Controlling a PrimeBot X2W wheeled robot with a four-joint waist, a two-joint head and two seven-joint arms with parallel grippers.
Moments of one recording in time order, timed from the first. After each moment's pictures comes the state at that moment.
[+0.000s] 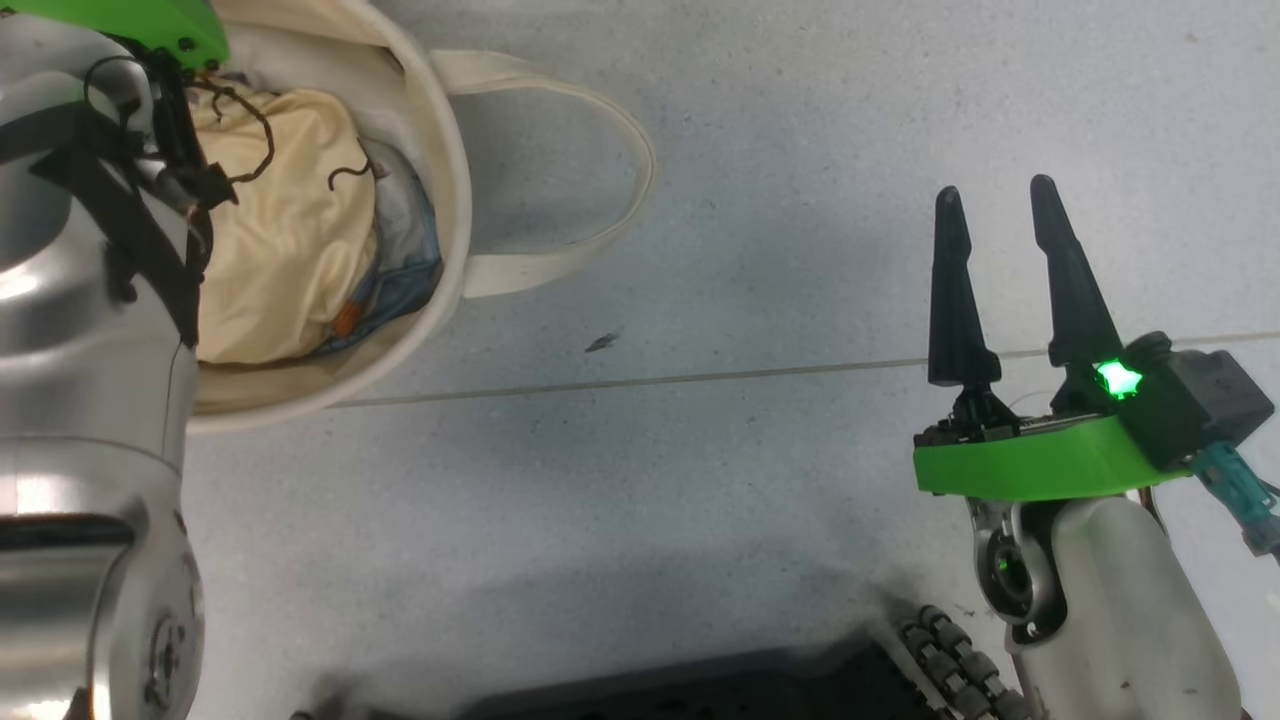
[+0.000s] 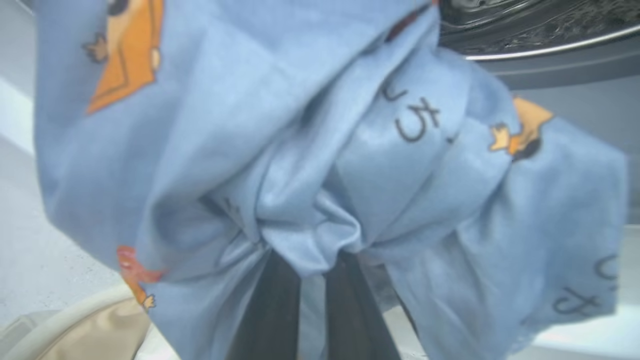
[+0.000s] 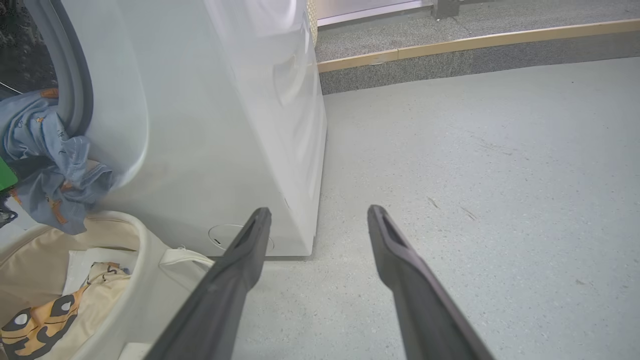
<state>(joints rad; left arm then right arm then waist) -1.33 0.12 0.04 1.15 -0.28 0.22 -0.26 -0.32 -0.05 0.16 -0.04 0.22 0.13 -0.25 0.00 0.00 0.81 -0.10</state>
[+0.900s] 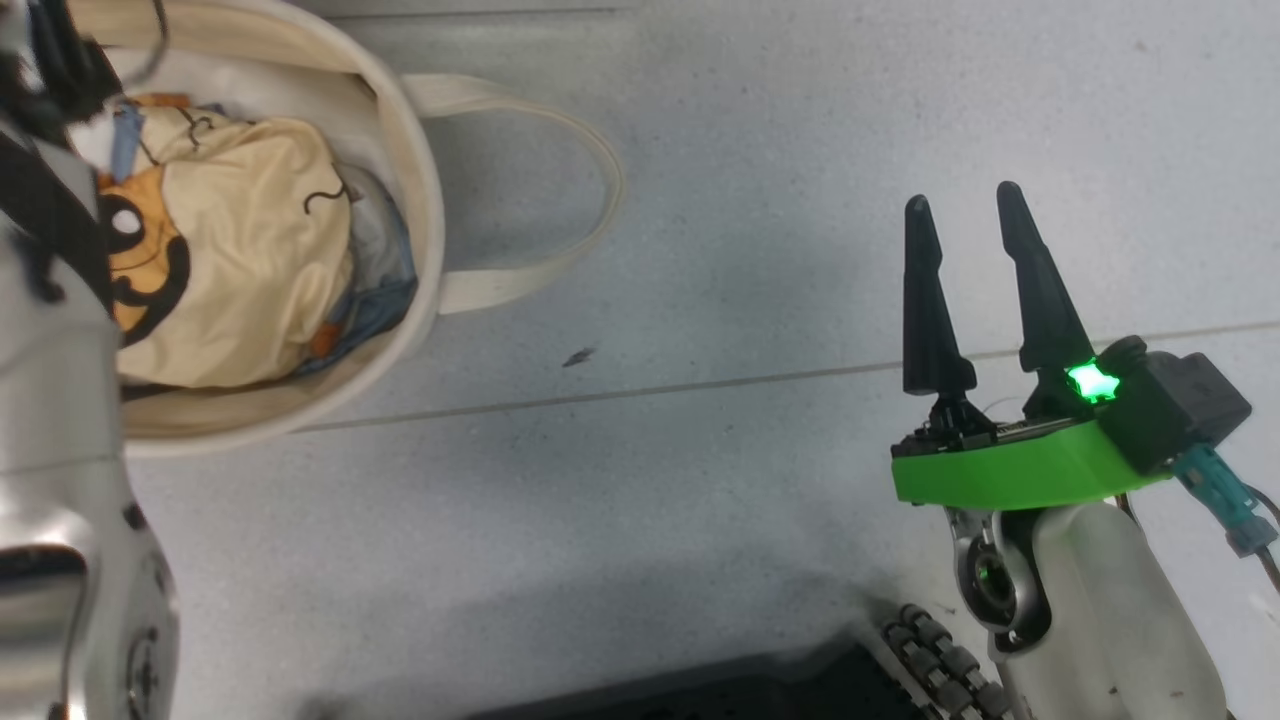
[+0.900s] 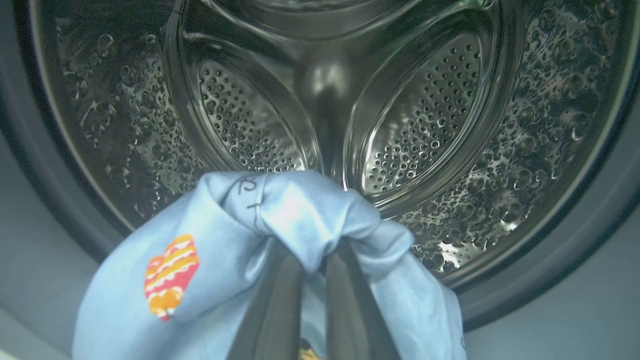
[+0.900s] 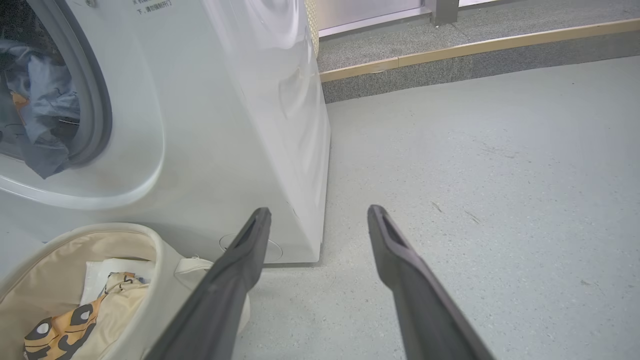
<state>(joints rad) -1.23 0.16 0.11 0.62 -0.08 0.18 -0.26 -0.32 -0.05 0.21 -0.04 0.26 0.13 -0.25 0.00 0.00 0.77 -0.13</state>
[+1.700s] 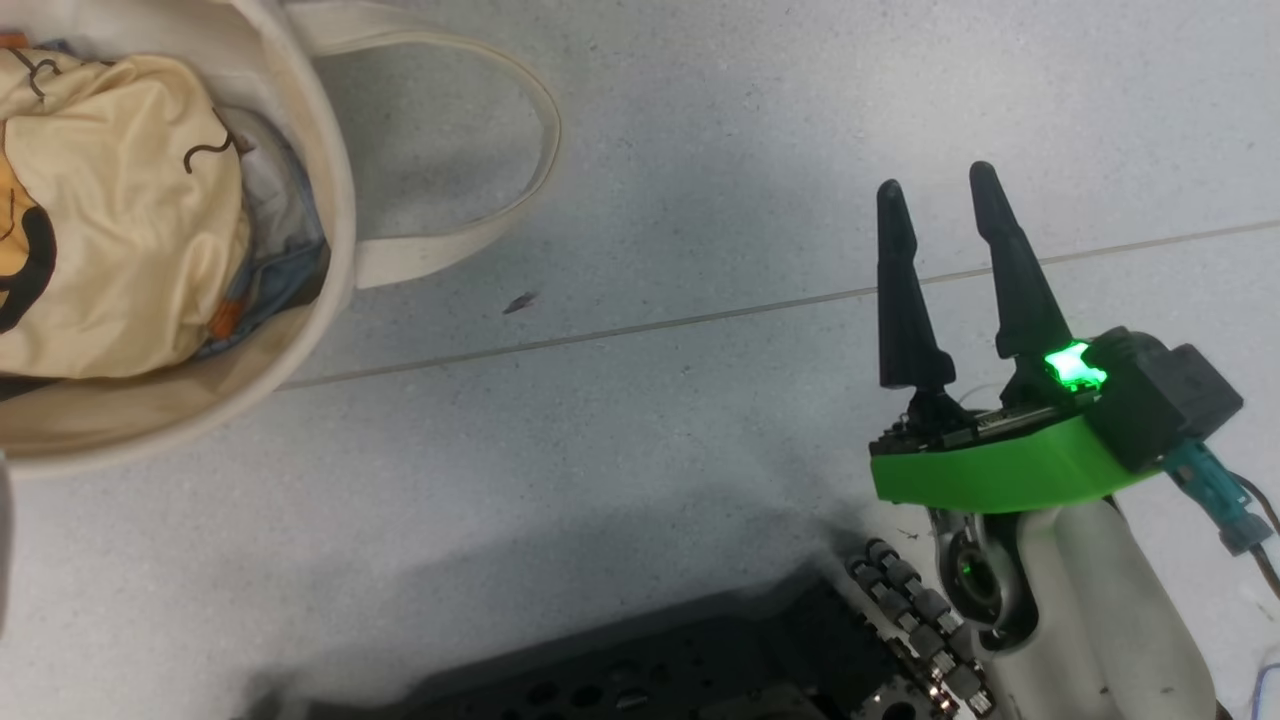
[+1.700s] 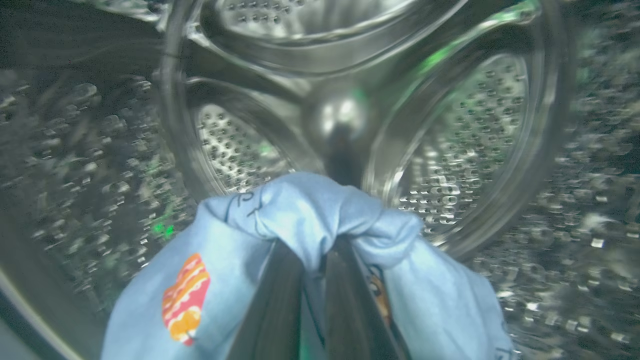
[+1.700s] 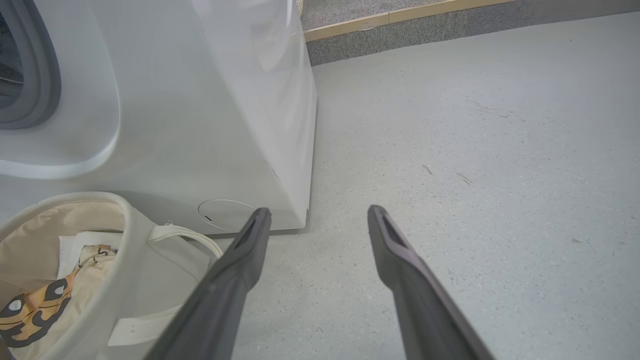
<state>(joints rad) -1.58 0.26 0.07 0.69 0.00 0.25 -0.26 -0.34 -0.05 0.25 -0.07 0.28 0.13 -0.25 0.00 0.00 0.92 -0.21</state>
